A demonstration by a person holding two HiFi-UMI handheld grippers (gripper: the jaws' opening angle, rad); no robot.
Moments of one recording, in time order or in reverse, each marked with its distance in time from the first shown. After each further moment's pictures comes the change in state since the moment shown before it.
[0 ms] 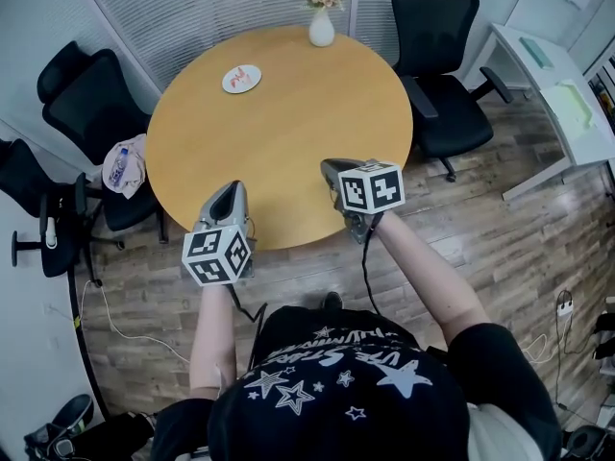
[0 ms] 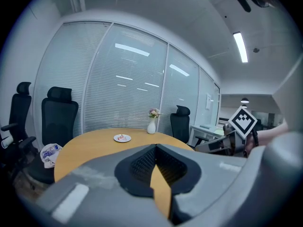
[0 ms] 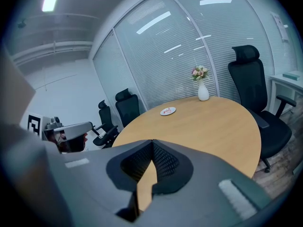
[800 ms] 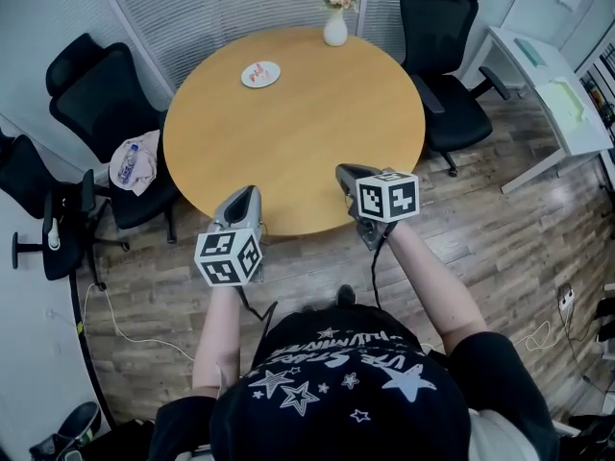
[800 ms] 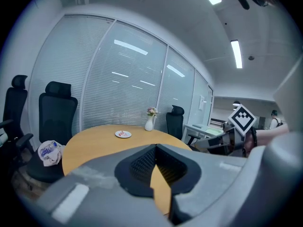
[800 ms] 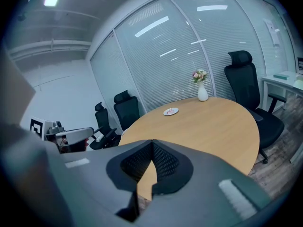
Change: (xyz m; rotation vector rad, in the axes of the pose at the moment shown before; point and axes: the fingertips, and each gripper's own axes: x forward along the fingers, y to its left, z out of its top) left arm -0.063 0.047 -0.013 -0.013 0.027 -0.097; right arm -0.005 0.079 -0.020 0.033 -0.046 -0.073
